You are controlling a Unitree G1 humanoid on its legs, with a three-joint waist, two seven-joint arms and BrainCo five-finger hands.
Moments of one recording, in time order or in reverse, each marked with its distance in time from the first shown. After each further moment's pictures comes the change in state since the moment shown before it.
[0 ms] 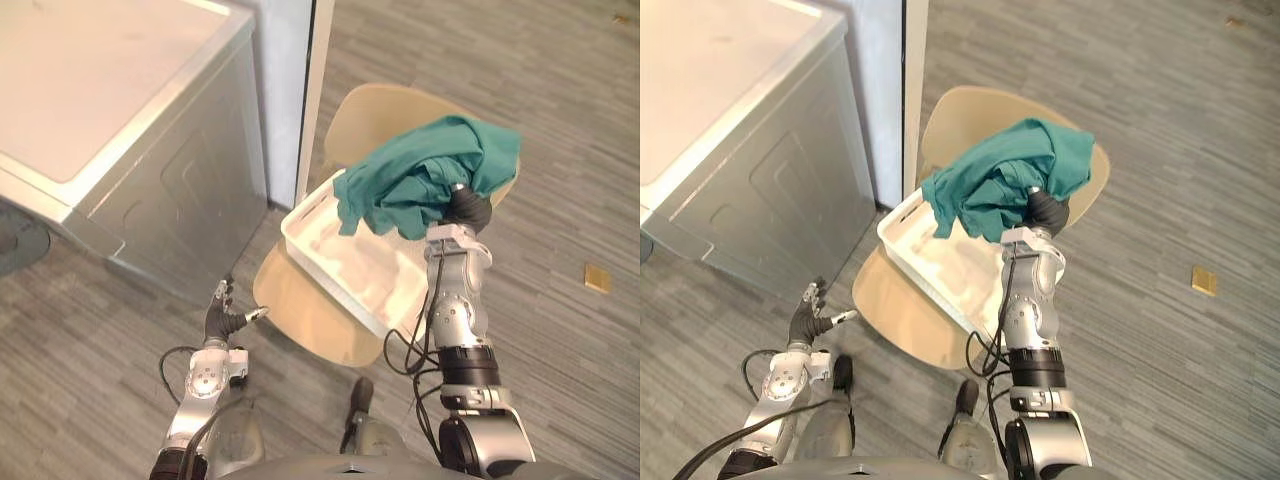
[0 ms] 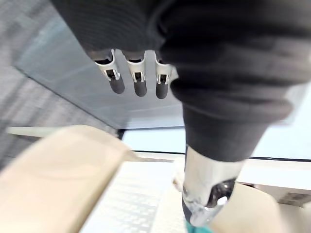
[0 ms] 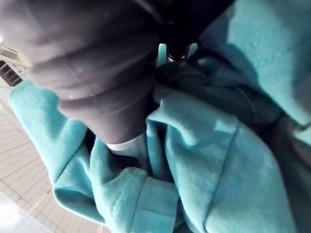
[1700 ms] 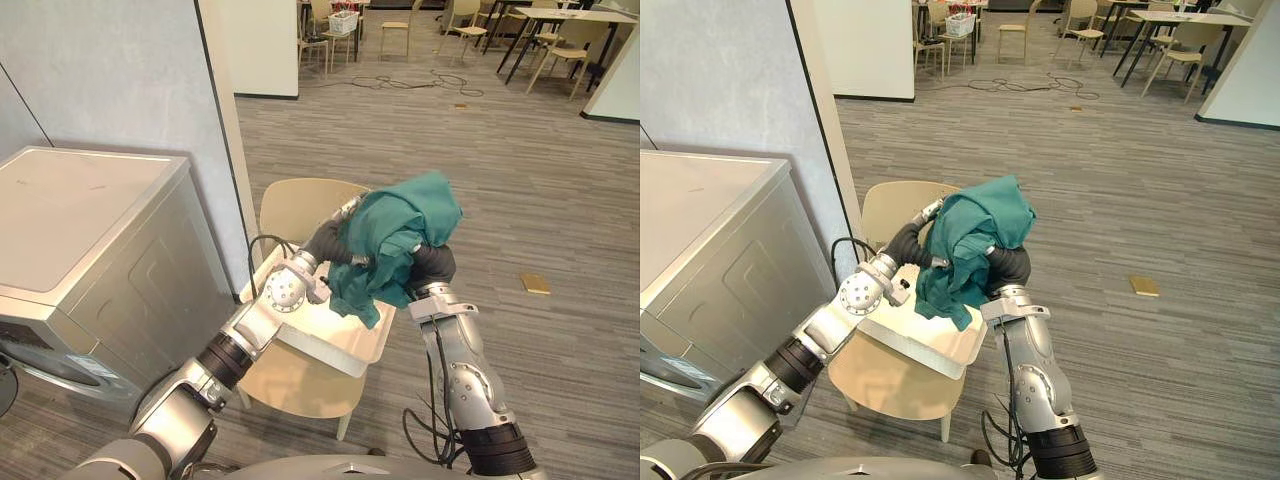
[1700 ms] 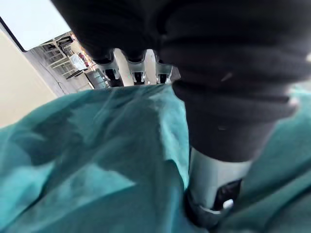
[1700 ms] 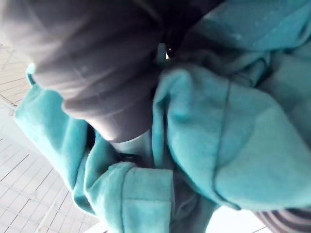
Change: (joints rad) left arm -0.632 0.043 -0.476 0.167 0.154 -0.010 -0.140; right arm 0.362 -0.109 0.229 -0.322 0.089 0.142 0.205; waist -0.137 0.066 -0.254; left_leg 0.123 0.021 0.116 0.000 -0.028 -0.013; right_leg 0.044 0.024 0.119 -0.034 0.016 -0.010
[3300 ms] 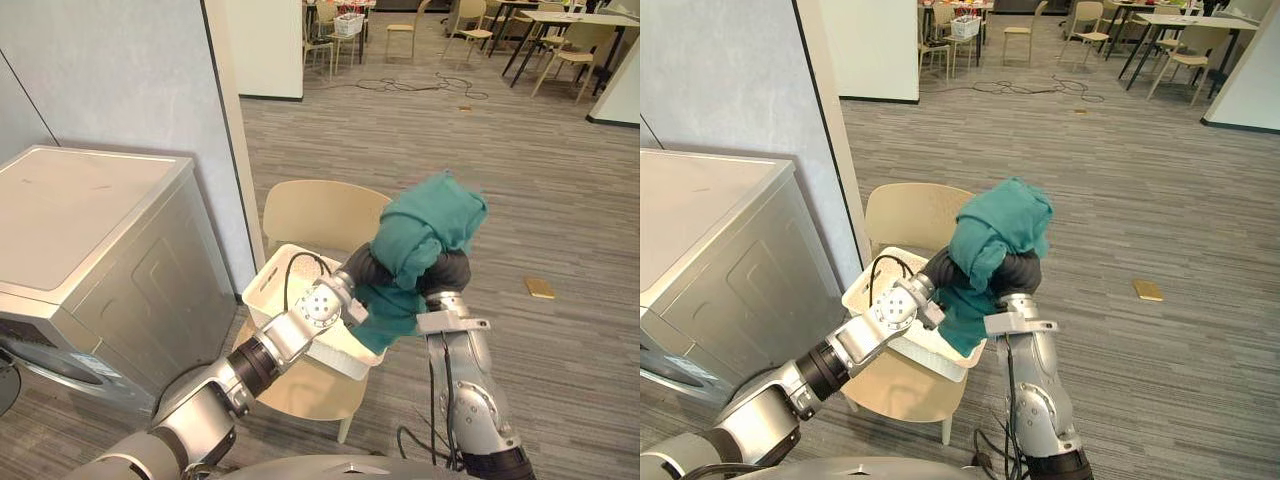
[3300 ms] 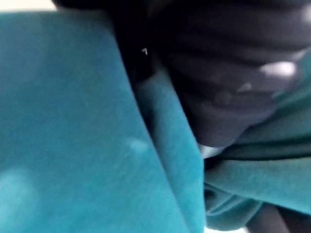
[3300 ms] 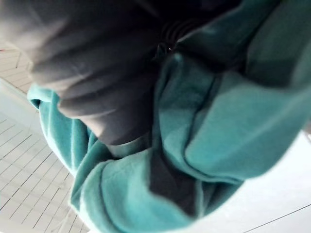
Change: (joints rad) left arm -0.005 -0.104 -0.150 0.061 -0.312 0.050 0.053; right arm 0.145 0.026 0.016 -0.139 0.002 -0.071 -0.003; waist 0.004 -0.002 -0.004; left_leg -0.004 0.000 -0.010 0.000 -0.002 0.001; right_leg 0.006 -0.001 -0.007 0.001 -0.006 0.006
